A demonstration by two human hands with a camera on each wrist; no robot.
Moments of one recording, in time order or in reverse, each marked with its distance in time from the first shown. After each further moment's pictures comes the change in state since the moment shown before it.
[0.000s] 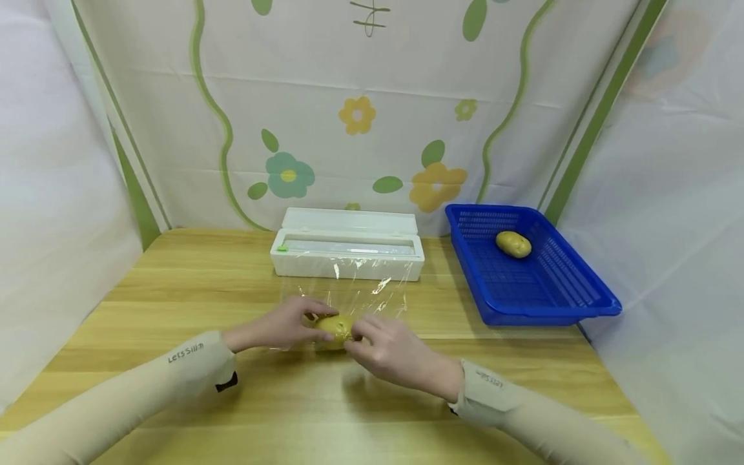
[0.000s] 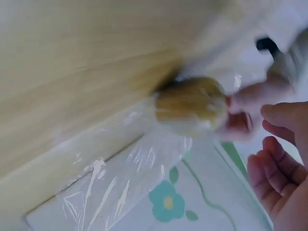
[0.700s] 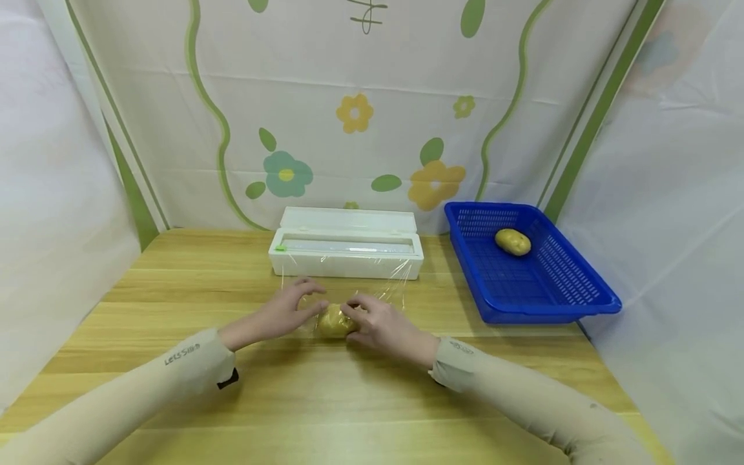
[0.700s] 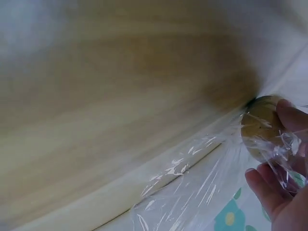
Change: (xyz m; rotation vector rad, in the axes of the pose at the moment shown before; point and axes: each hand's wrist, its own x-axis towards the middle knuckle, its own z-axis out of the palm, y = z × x) left_hand 0.004 0.001 -0.008 0.091 0.182 -0.104; right_hand -0.019 0.031 0.041 0.172 -0.107 0.271
